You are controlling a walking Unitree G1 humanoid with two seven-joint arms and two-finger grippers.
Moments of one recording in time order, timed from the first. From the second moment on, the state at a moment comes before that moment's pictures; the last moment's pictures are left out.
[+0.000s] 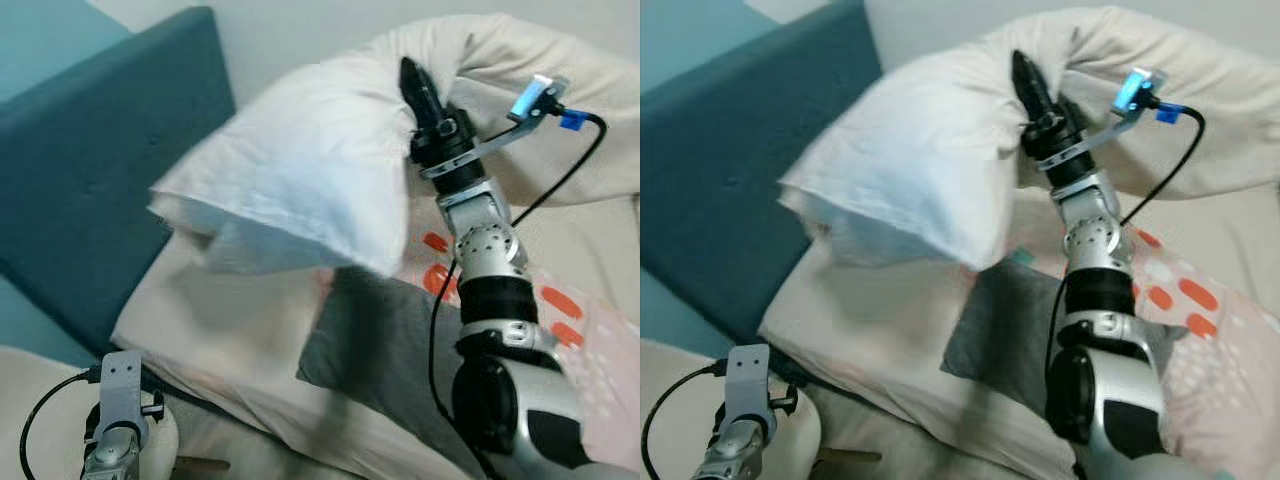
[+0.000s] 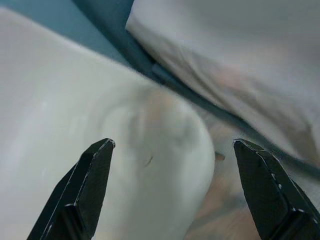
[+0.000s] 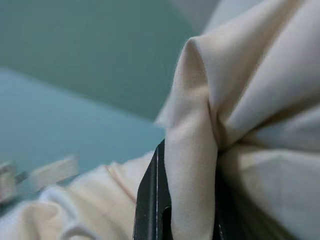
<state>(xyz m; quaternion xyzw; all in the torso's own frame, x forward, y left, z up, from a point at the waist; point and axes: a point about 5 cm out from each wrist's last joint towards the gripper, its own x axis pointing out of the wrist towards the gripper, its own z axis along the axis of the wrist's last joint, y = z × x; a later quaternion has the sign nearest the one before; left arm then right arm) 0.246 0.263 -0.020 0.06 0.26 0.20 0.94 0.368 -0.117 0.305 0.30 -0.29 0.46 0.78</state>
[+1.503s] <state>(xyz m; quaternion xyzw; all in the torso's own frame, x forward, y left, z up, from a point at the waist) 0.124 0.230 -0.100 0.13 0.52 0.09 0.84 0.345 -0.058 0.254 0.30 -0.17 0.50 0.79</state>
